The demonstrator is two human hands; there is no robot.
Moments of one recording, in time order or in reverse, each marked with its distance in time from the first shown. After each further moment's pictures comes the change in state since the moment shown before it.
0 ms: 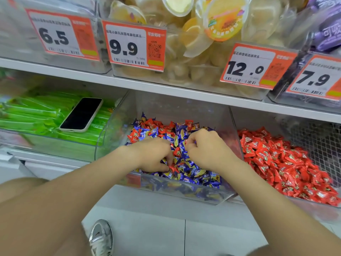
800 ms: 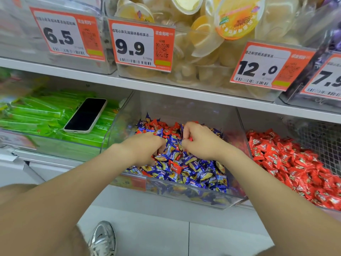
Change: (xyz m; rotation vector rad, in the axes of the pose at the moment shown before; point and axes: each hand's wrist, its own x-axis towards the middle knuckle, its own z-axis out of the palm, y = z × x) left_hand -0.012 -0.034 -0.002 -0.101 0.025 -0.224; right_hand 0.047 0.002 0.010 0.119 -0.149 -0.168
